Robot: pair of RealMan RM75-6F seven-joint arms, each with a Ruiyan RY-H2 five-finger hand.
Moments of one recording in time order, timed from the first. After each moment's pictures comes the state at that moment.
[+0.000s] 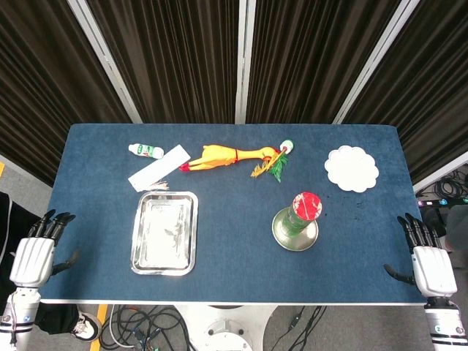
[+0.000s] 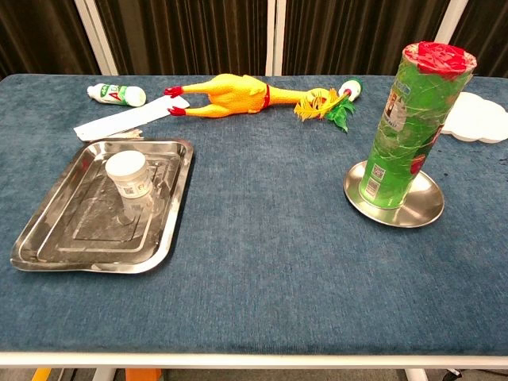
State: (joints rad) left arm -0.10 -1.32 -0.04 -1.40 1.56 1.55 -0.02; right arm 0.06 -1.18 0.05 -1.56 -1.48 1.46 0.04
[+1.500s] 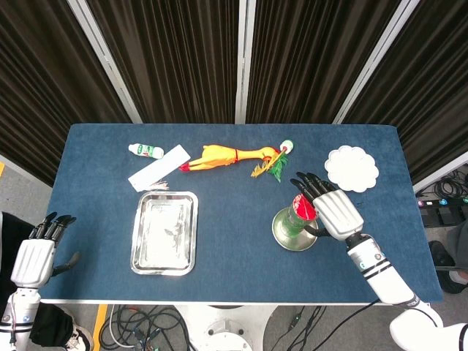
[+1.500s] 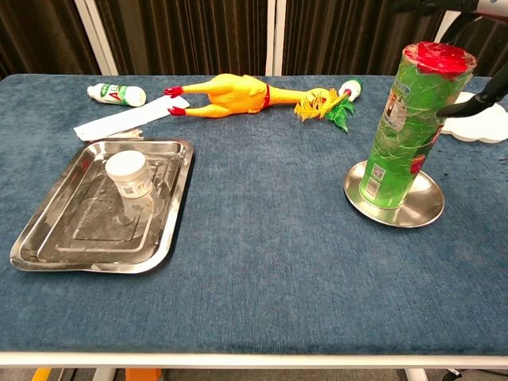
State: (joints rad) left arm -0.10 -1.34 -0.02 -1.35 1.55 1.53 -0.09; right arm 0.54 -1.12 0.23 -1.86 -1.34 0.99 -0.24
